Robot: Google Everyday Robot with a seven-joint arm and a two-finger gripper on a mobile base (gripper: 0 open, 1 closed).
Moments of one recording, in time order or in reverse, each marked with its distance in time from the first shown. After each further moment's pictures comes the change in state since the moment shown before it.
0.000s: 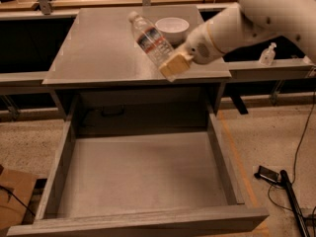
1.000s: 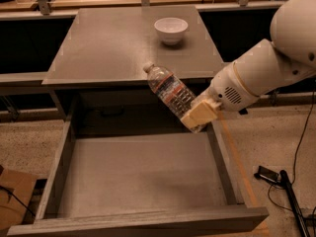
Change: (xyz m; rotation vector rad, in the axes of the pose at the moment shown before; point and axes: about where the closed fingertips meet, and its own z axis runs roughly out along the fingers) arm 0.105 0.101 -0.045 -0.093 0.213 0.114
